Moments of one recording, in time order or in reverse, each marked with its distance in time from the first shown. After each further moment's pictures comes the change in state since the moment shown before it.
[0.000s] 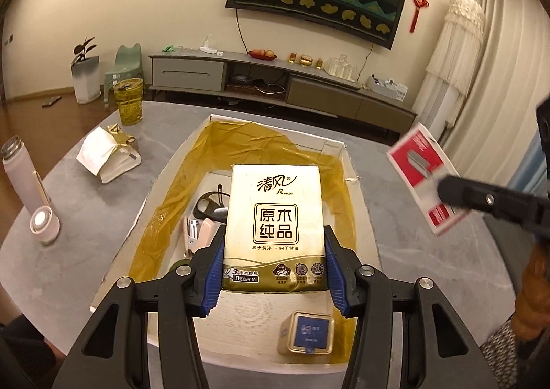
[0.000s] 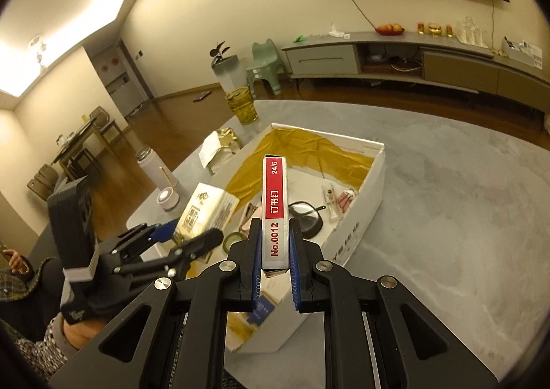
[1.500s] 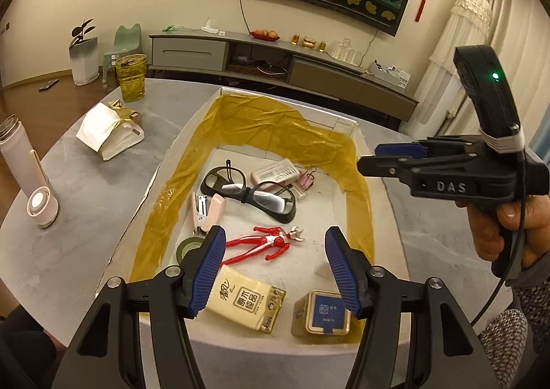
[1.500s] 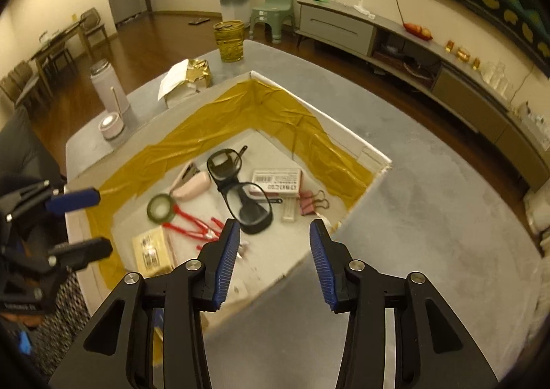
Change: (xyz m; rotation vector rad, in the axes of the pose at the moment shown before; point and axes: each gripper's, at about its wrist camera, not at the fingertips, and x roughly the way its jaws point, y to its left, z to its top) left arm 0.004 0.023 -0.010 -0.040 0.082 -0.034; right arm 0.088 -0.004 0.021 -0.336 0.237 -0.191
